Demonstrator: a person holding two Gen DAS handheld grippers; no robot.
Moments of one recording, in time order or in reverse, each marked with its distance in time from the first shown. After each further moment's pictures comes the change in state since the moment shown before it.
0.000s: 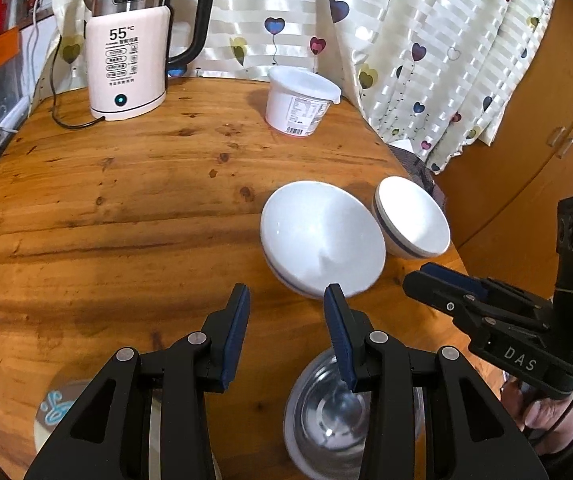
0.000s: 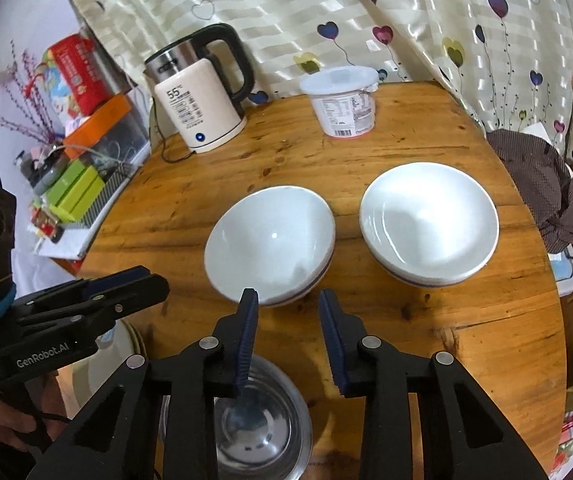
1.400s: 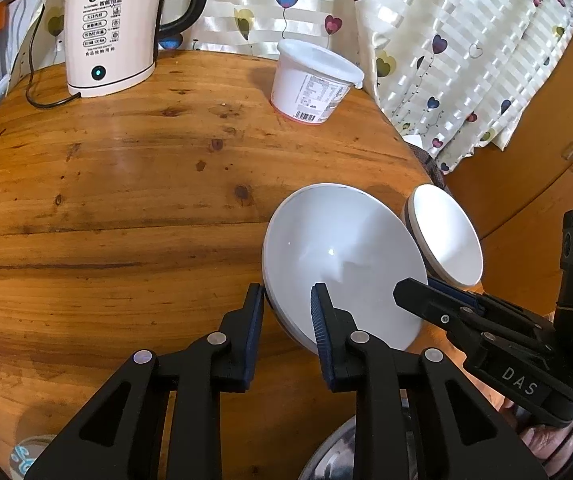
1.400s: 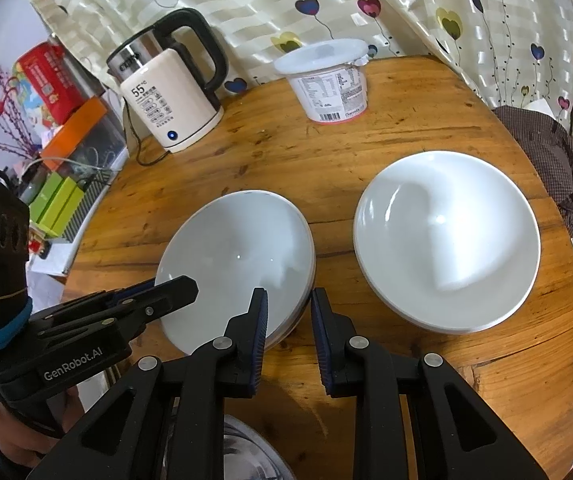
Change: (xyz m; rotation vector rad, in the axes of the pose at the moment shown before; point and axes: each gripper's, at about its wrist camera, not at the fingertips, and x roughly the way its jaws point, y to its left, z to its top) left arm 0.060 0.011 0.024 -0.051 0.057 -0.026; right arm 0.053 -0.020 0.024 0.060 0.048 -0.002
